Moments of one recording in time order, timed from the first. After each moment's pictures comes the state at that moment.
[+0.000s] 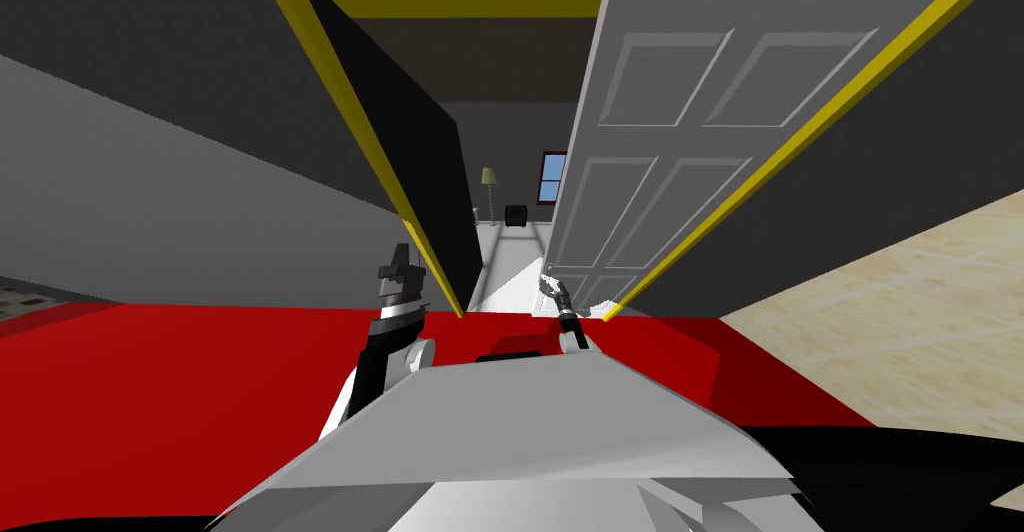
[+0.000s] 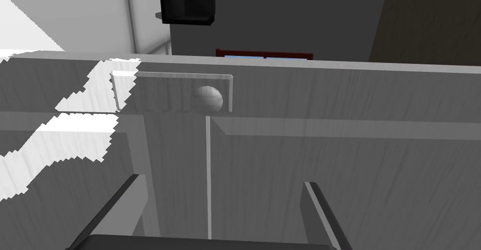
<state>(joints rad) -0.03 -0.16 0.00 -0.82 -0.20 -0.76 0.00</state>
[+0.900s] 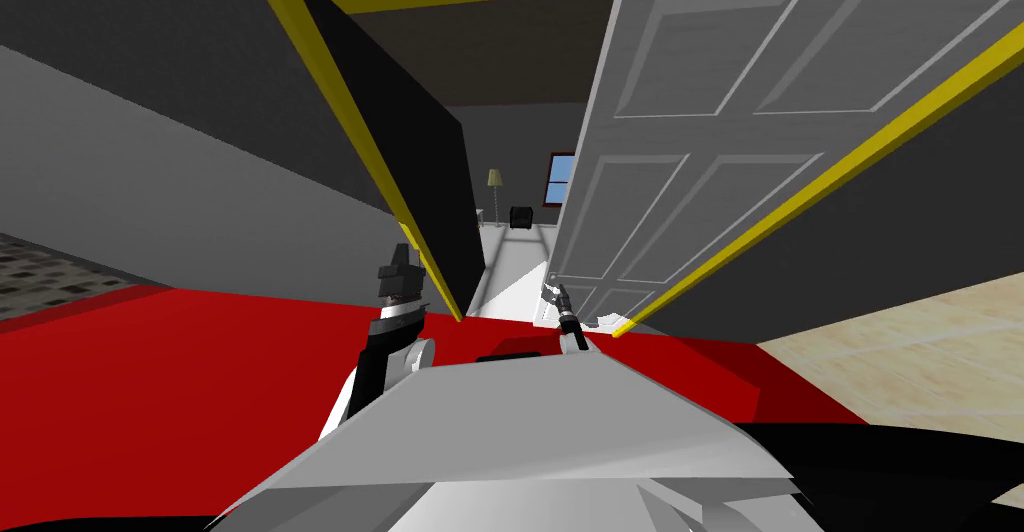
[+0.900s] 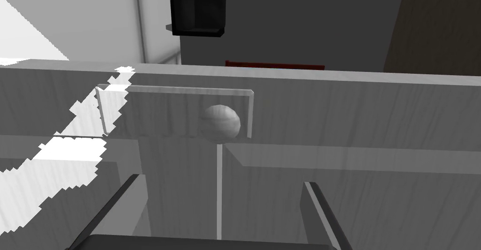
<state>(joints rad) -0.07 -0.16 -0.01 -0.71 -0.21 -0.78 -0.01</state>
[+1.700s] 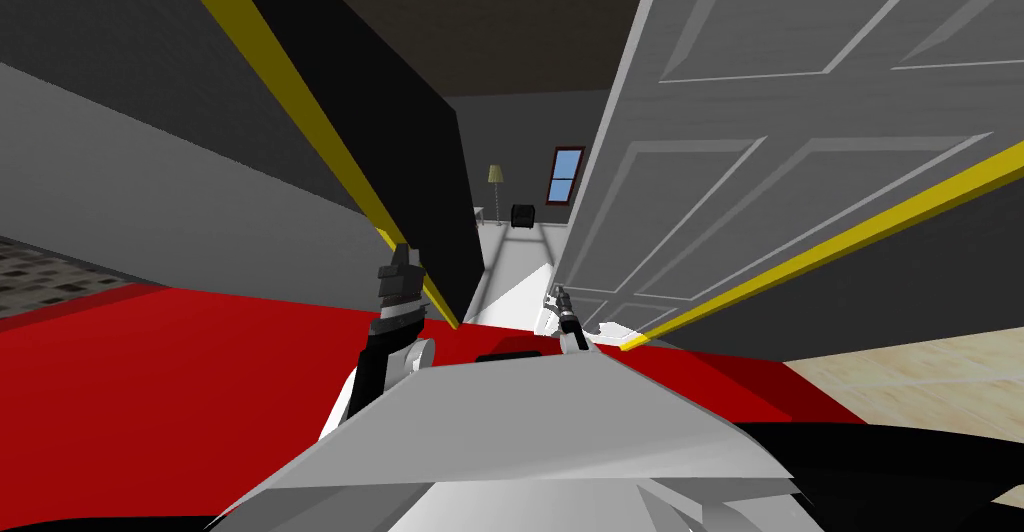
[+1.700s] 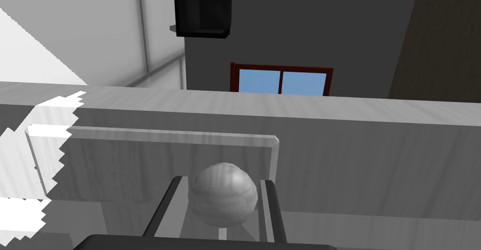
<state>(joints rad) -0.07 -0.16 -0.02 -0.70 -0.22 -0.79 0.00</state>
